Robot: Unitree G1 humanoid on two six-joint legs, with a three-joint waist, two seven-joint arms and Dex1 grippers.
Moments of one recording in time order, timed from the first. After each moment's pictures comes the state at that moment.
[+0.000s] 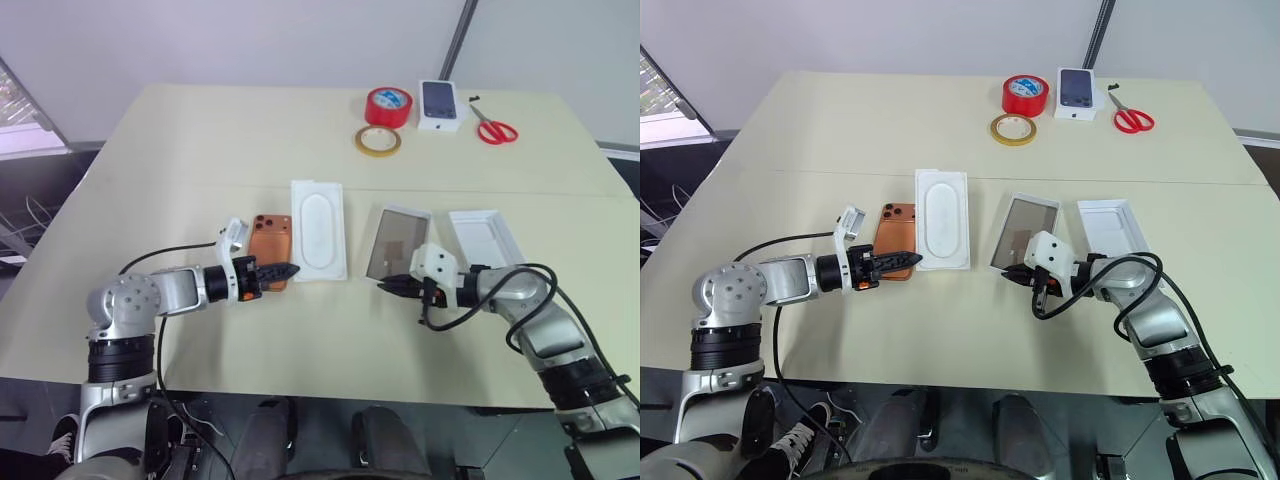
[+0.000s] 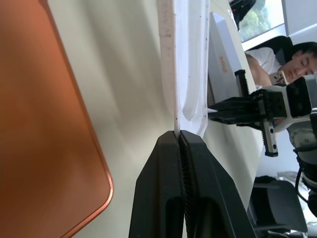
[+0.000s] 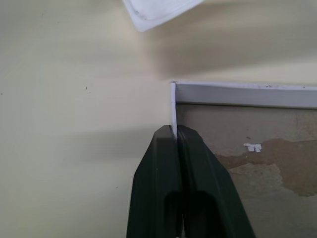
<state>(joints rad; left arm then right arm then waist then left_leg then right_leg) -0.46 0.40 0.24 -0.04 -1.01 1.38 -0.43 -0.31 -0.69 0.17 -0.02 0.18 0.23 1.06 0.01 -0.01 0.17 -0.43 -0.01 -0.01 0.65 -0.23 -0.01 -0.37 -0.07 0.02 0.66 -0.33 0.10</state>
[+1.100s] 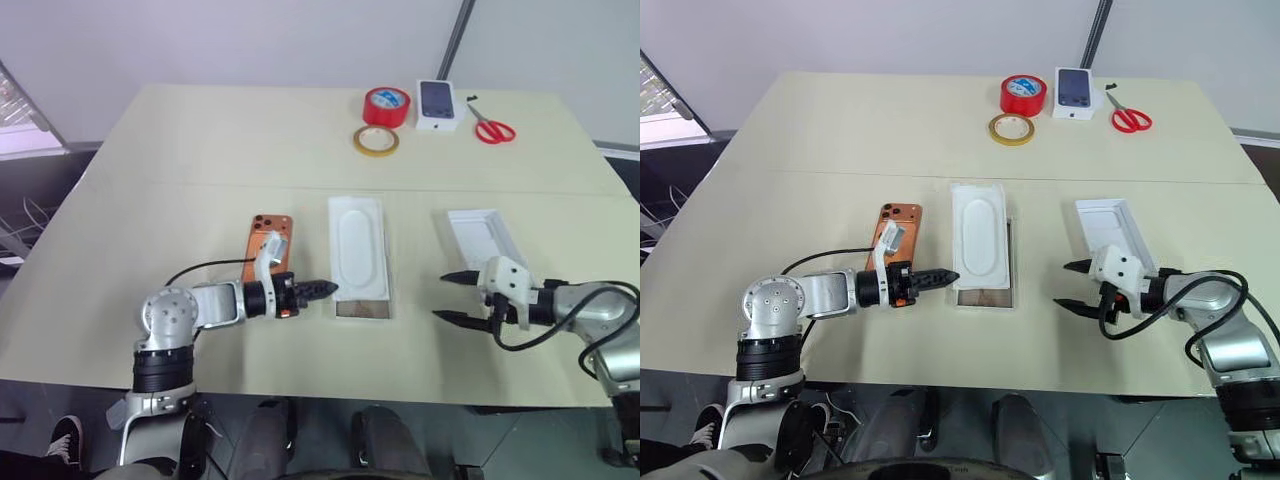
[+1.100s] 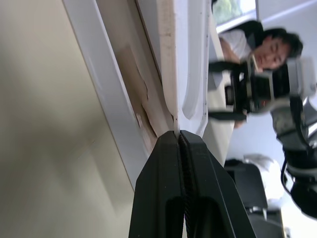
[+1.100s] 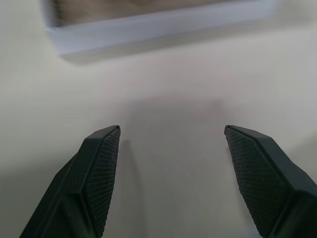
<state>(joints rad) -0.42 0.20 0.18 -0.11 -1.05 1.45 -0.31 -0.14 -0.88 -0.06 0.05 0.24 0.07 1.13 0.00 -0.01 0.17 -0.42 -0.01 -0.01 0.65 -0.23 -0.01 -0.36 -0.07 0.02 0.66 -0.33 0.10</state>
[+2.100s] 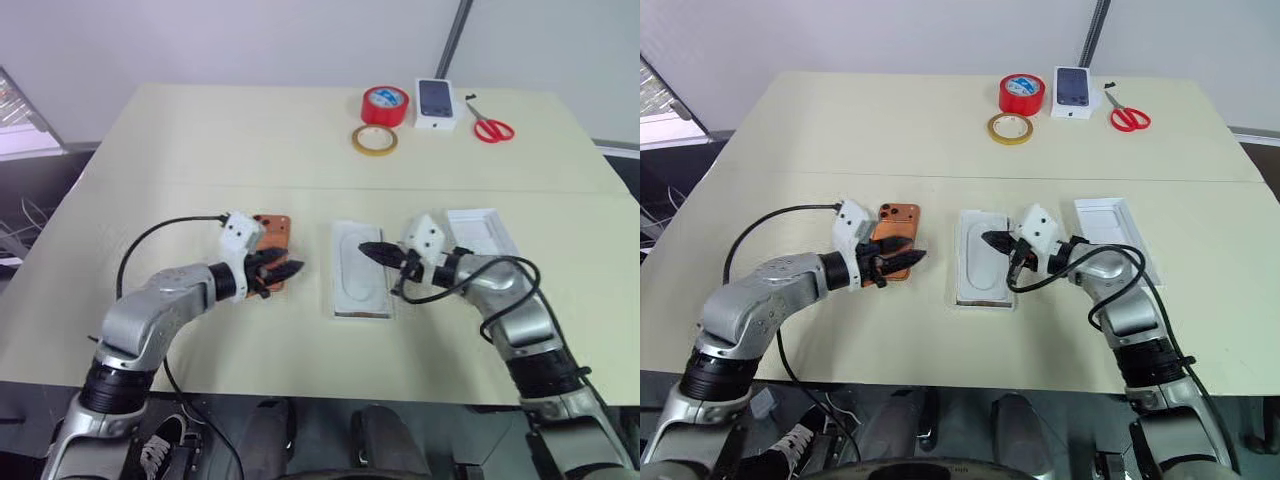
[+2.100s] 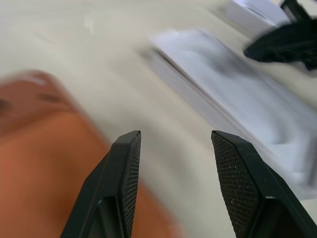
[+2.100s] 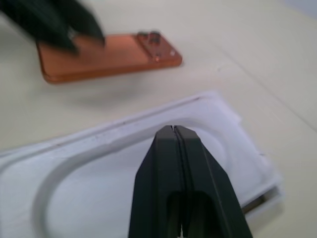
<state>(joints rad) -0.29 0.55 -0.07 -0.26 -0.50 0.65 -0.59 -0.39 -0.51 0.18 0.02 0.12 0.18 0.83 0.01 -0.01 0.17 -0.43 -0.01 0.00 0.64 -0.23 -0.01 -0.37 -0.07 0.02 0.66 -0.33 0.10</state>
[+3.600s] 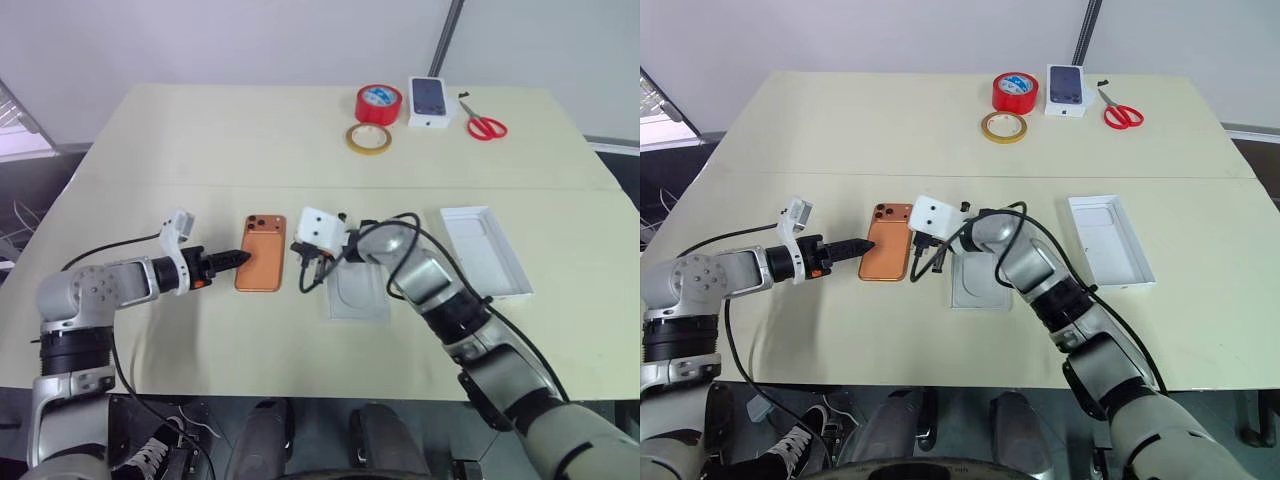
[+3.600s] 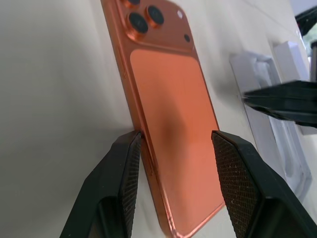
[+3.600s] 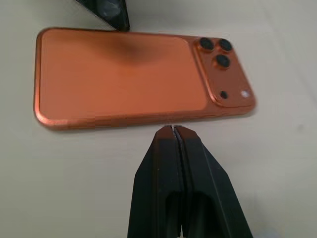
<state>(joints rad) -0.49 0.59 0.26 0.16 -0.76 1.26 -0.63 -0.81 -0.24 0.50 0.23 -0.13 0.45 0.84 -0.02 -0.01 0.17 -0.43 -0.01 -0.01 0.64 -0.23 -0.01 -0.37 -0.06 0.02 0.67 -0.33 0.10</state>
